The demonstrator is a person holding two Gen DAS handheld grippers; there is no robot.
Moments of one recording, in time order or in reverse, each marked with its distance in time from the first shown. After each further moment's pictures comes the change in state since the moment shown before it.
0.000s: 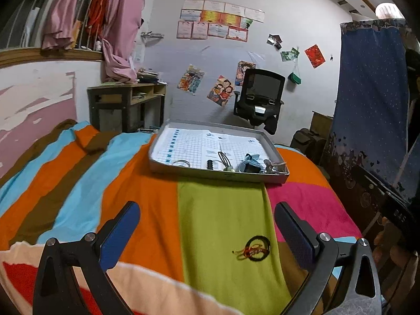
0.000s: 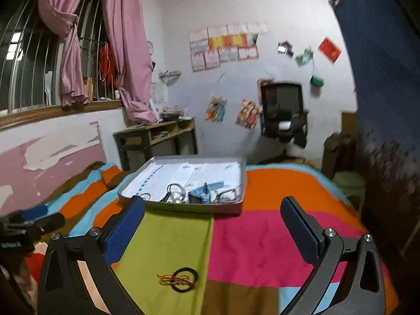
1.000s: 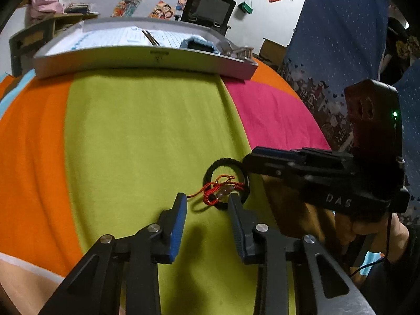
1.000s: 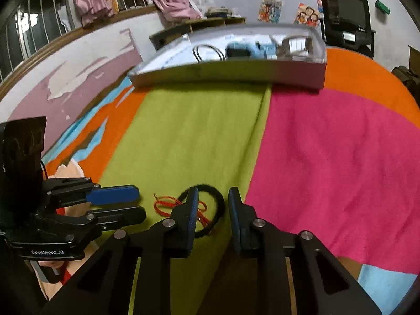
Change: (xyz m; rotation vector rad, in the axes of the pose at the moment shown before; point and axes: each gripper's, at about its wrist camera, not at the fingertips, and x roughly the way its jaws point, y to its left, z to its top) left arm 0.145 -0.030 -0.094 0.079 0.418 -0.362; right arm 0.163 0.019 -0.154 -0.053 0.563 0.303
